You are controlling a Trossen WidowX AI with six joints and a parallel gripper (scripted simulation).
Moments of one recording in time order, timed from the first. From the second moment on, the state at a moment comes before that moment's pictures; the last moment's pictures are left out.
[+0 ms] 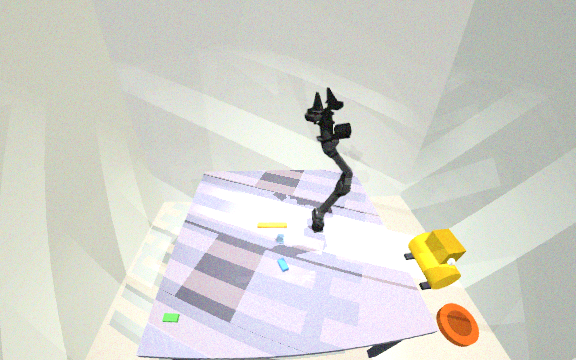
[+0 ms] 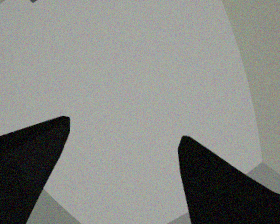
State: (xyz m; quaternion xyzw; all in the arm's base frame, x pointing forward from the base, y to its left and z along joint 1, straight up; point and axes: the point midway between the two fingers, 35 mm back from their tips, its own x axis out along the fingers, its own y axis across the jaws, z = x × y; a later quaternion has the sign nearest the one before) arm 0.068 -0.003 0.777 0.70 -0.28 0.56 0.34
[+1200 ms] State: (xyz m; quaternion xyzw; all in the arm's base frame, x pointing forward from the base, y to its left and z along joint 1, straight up) arm 0.371 -0.037 0.510 0.58 -0.06 -0.01 0.81
